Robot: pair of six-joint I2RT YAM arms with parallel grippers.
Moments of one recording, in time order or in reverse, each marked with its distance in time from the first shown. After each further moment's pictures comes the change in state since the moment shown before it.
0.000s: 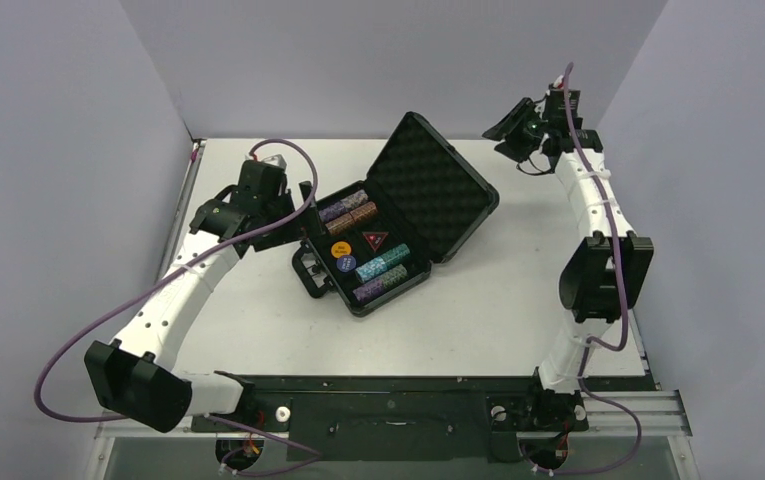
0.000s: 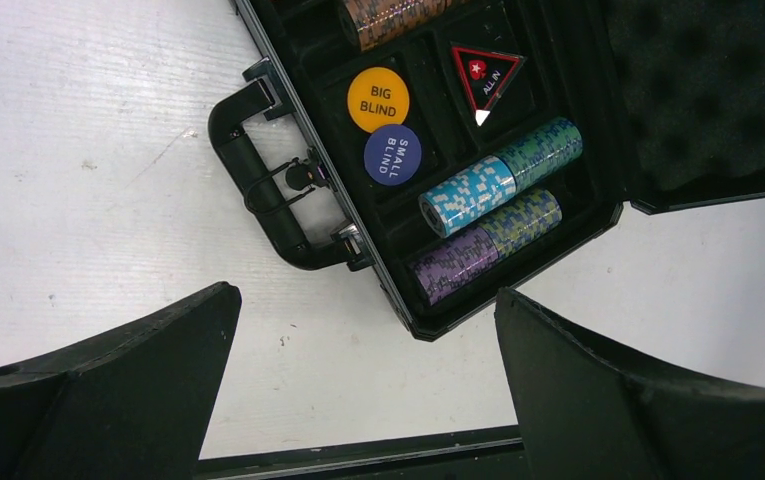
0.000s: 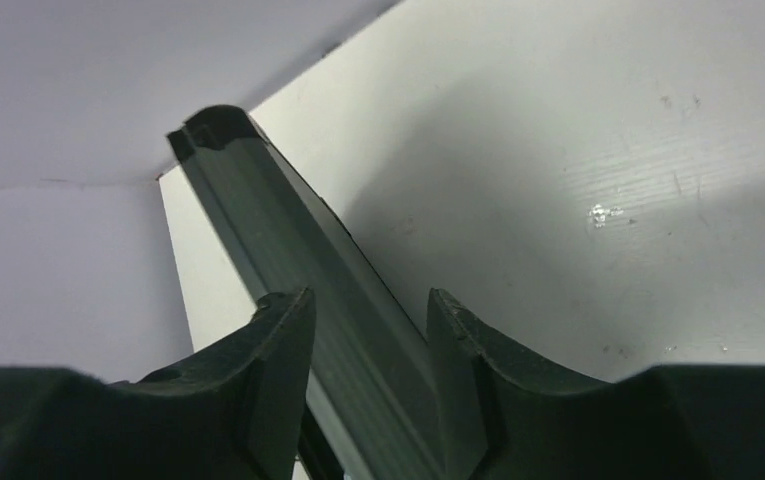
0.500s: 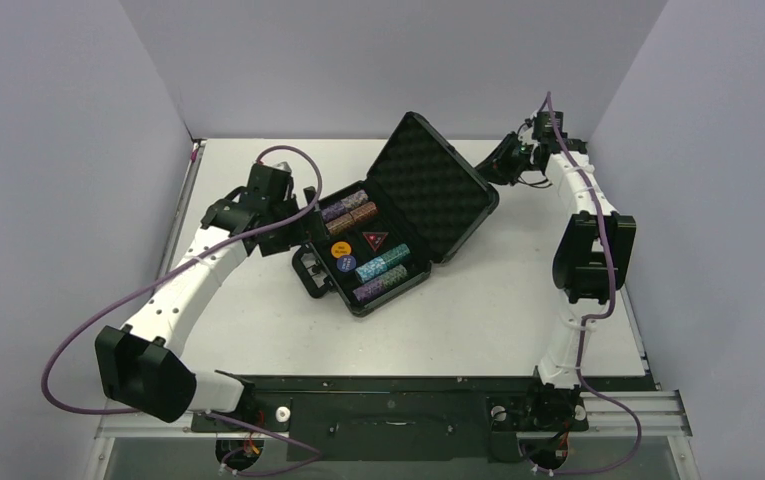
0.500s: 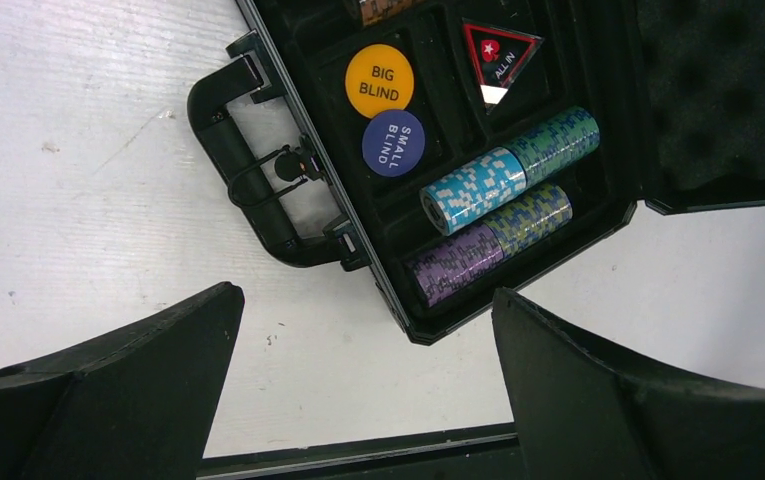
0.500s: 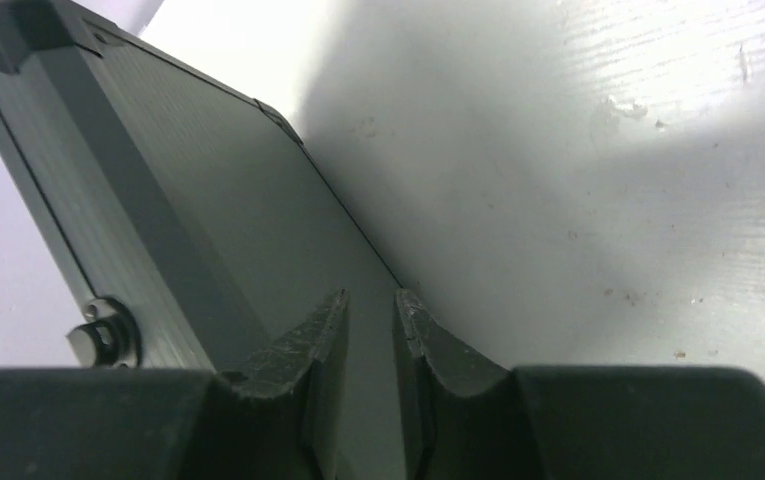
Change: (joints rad) left arm 0.003 0.041 -0.042 0.027 0.033 -0.025; right arm -0.035 0.211 0.011 -0.101 -0.246 -0.009
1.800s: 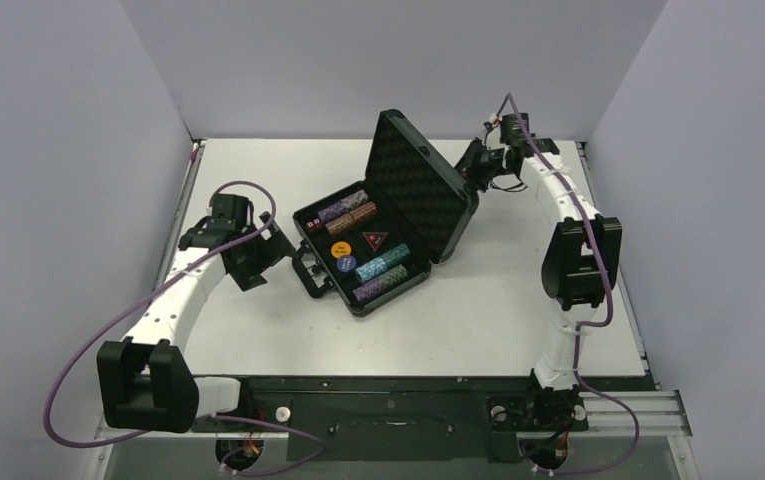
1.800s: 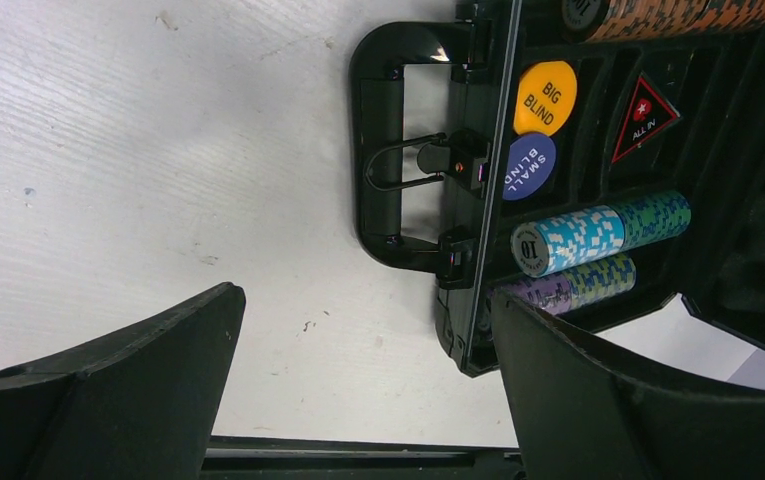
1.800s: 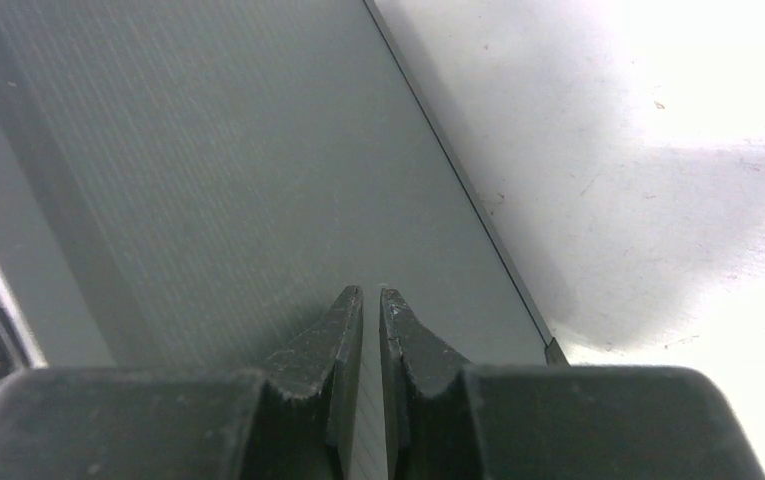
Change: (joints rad) left arm 0.275 -0.069 -0.295 0.077 0.113 -0.158; right arm 0.146 -0.051 -0.055 -0.061 -0.111 -0.058
